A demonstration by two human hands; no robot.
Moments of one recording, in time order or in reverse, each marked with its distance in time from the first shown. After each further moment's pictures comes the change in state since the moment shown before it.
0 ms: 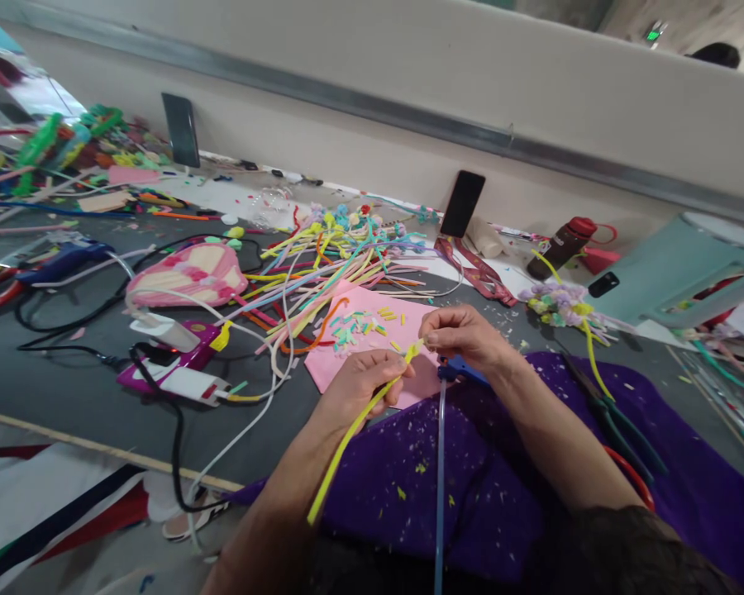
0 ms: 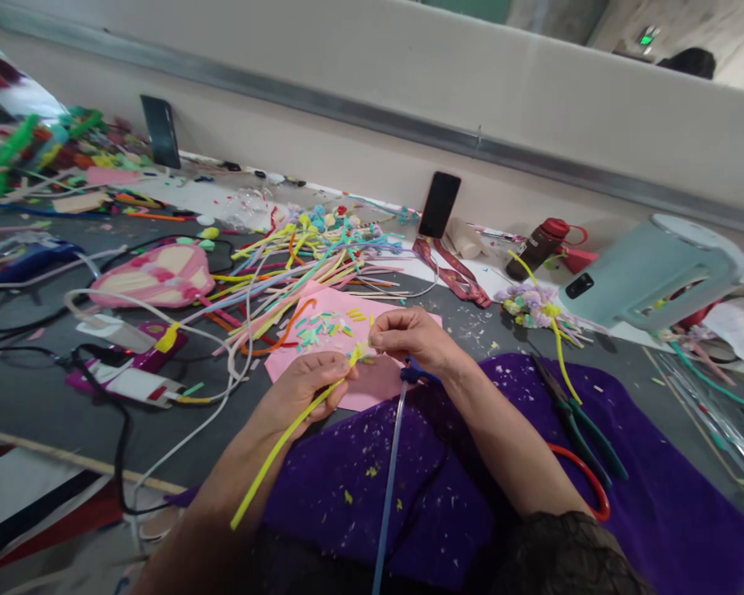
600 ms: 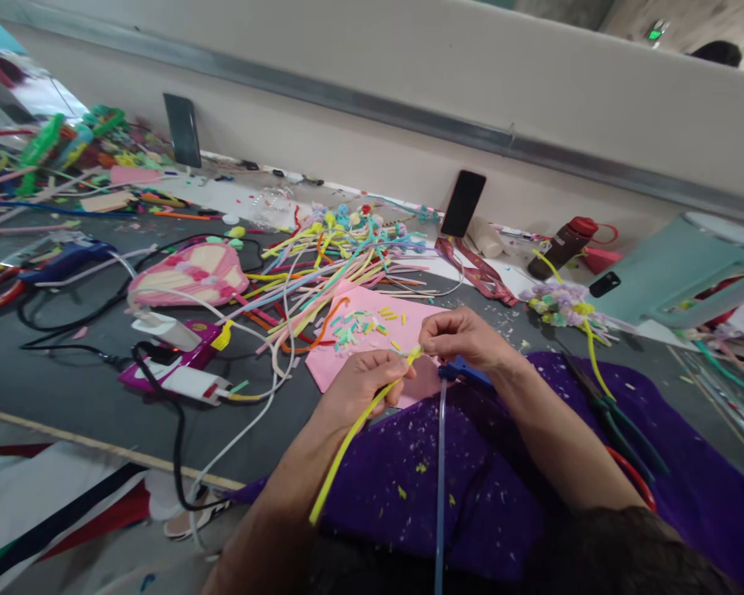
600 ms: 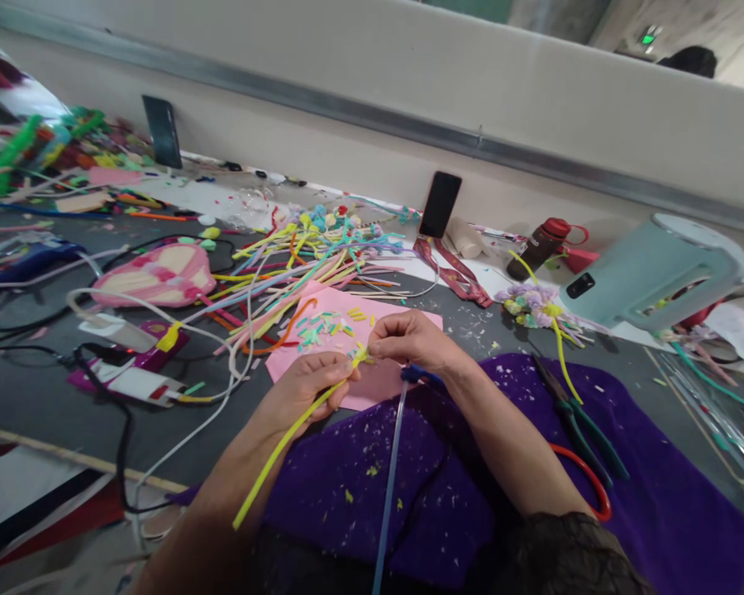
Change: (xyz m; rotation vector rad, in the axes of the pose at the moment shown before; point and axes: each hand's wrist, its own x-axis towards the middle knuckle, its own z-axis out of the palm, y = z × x) left_hand -0.001 0.001 0.001 0.058 0.012 -0.022; right_hand -0.002 -0.006 0.001 -0.163 -0.080 0.025
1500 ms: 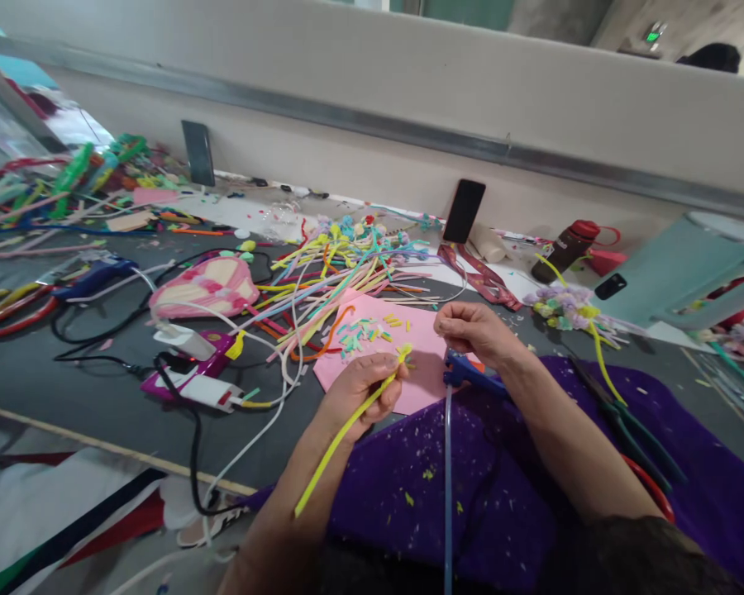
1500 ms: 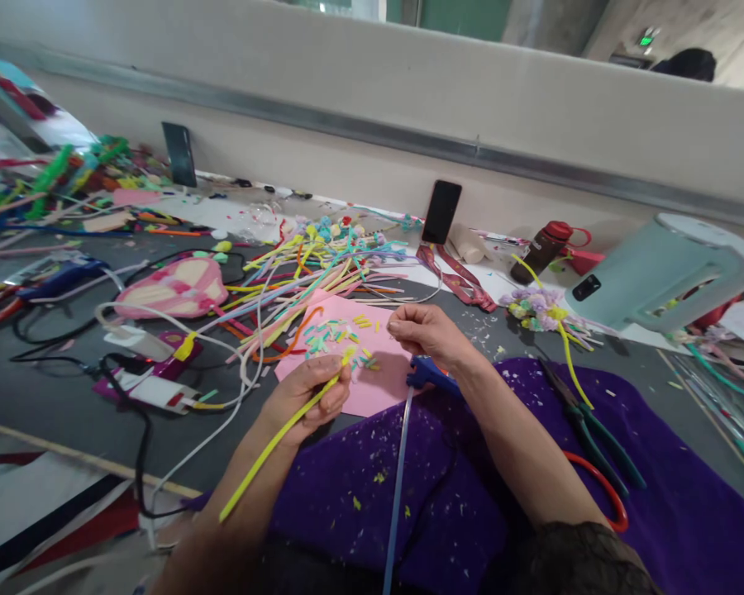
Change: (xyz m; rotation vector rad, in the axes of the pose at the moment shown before) left_hand -0.002 0.003 -0.005 -0.294 -0.064 -0.010; right_hand 0.002 0.000 -0.010 0.186 0.223 -0.006
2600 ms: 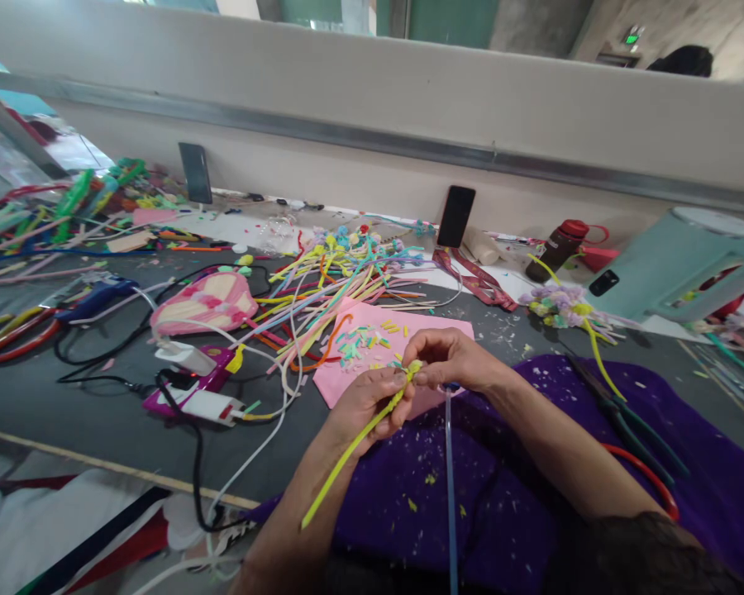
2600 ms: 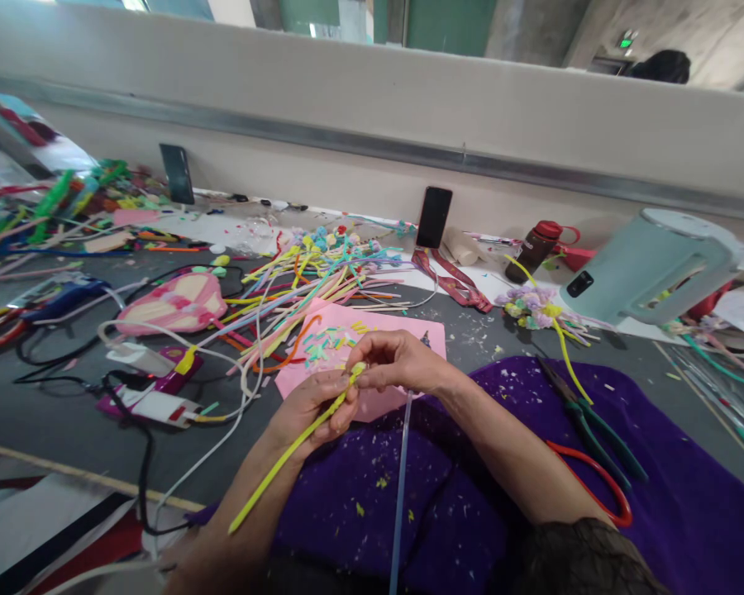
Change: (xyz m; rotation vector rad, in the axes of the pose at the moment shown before) left_hand 0.001 -0.006 0.004 0.134 -0.025 -0.077; right_hand -0.009 0.009 0.026 0.053 -0.365 -0.065
